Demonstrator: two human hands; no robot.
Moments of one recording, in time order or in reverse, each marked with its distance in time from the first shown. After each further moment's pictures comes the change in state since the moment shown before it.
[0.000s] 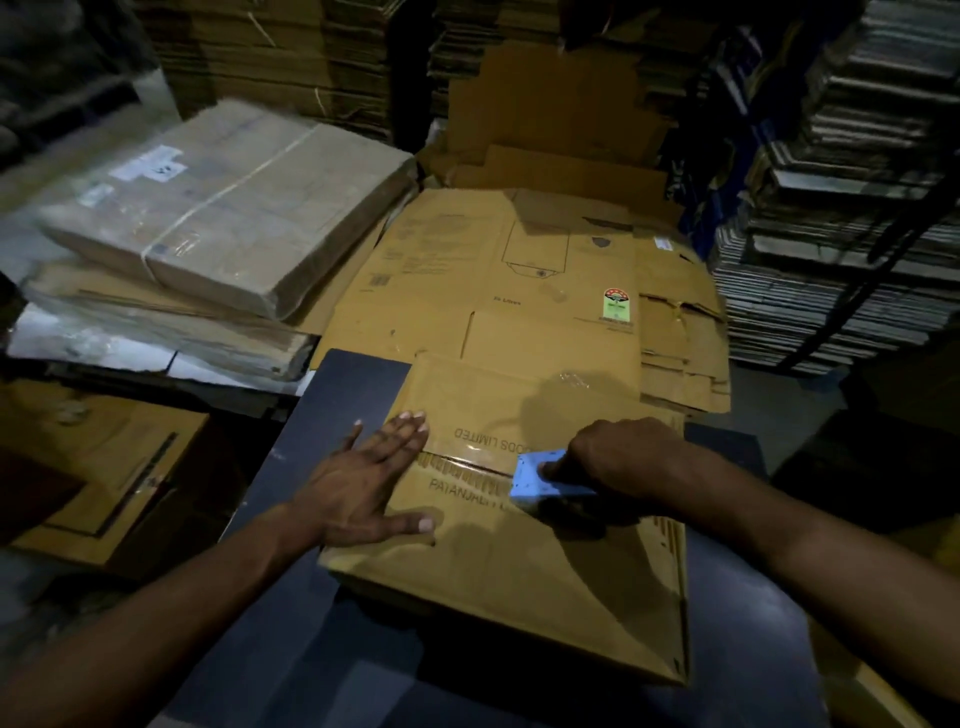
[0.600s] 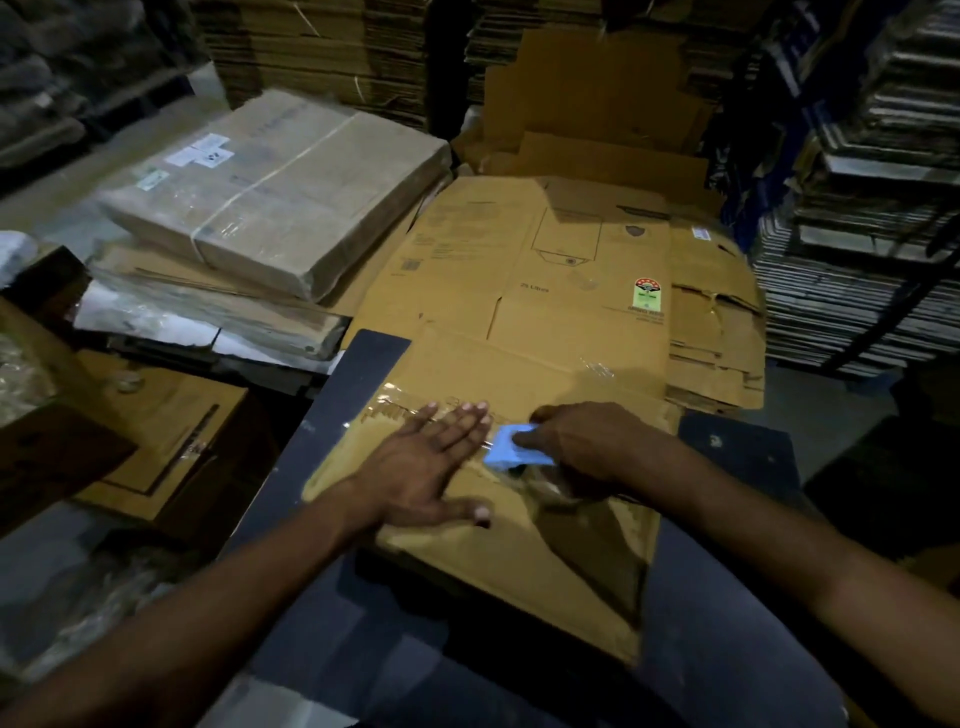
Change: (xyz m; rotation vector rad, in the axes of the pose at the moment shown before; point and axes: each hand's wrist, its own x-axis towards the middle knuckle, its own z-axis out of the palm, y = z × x) left_hand 0.015 0.051 0.001 0.131 0.032 0.102; right_hand 0.031 -0.029 0.007 0.032 0.169 -0.138
